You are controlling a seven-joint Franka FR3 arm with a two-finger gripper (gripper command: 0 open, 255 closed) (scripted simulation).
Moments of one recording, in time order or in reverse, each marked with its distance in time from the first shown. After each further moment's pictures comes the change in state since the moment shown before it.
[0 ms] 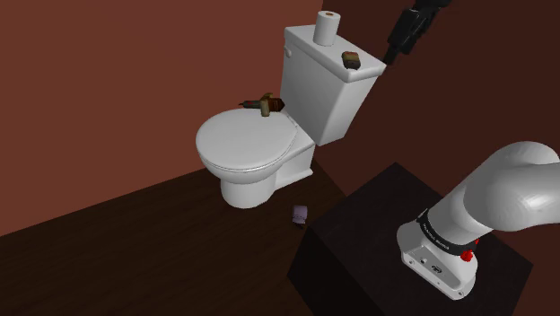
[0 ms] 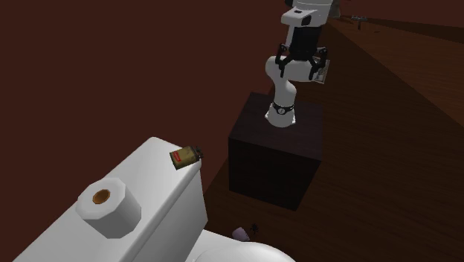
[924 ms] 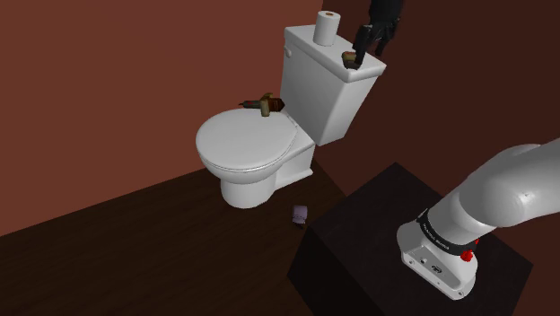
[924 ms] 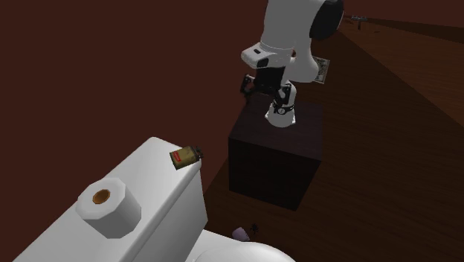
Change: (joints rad) arm -0.102 0.393 -0.038 0.132 -0.129 0.195 0.030
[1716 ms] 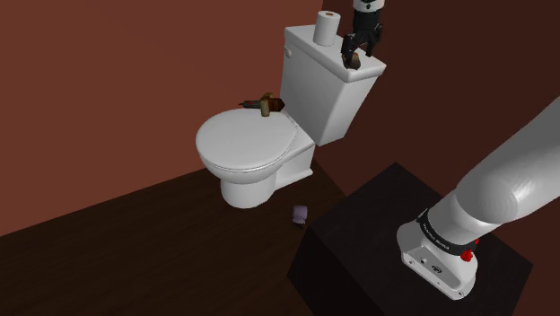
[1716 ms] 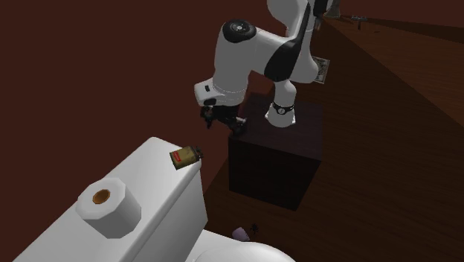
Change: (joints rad) arm -0.078 0.409 -0.056 0.281 -0.113 0.071 0.050
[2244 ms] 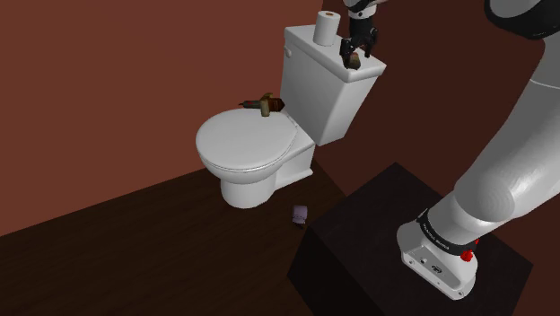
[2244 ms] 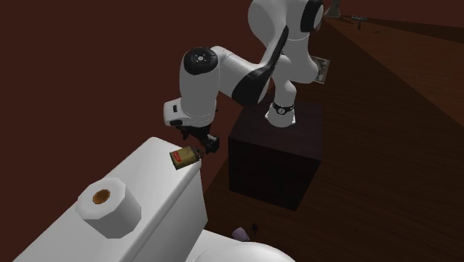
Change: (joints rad) arm -0.040 0.258 -0.044 0.245 -0.041 -0.015 0.014
